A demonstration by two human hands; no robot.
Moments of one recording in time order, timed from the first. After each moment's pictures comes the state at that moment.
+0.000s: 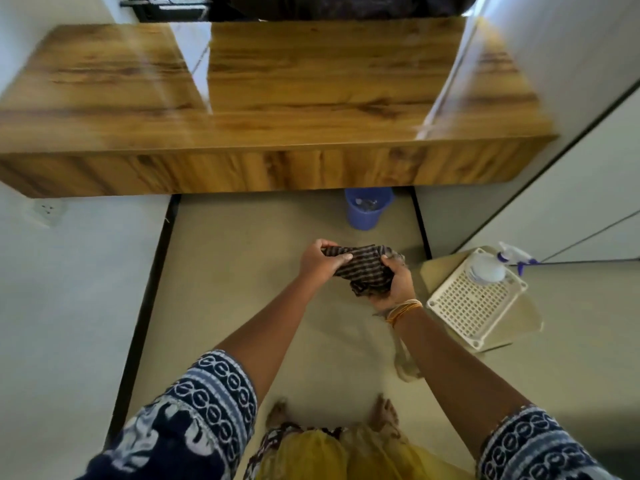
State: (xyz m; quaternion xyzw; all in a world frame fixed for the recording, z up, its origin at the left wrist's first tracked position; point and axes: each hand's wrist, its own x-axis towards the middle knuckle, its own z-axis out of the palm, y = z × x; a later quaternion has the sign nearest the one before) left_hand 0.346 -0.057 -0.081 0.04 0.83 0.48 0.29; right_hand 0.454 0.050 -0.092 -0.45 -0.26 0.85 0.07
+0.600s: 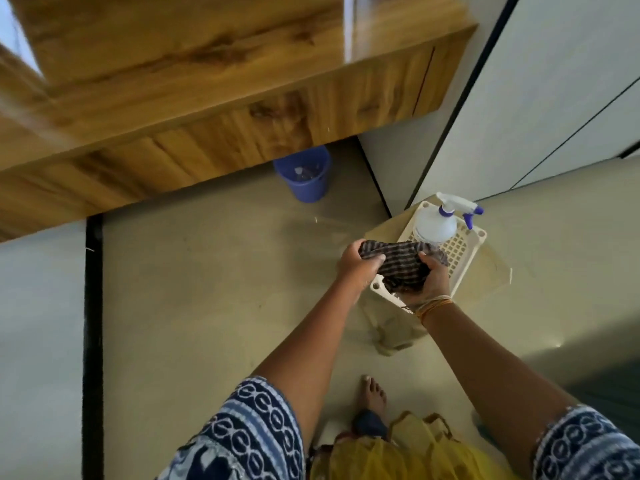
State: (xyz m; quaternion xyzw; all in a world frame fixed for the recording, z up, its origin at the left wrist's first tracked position) left_hand 0.462 0.187 -0.202 0.06 0.78 0.45 0.43; right_hand 0.567 0.261 -0.219 -0.58 -0.09 0.79 0.19
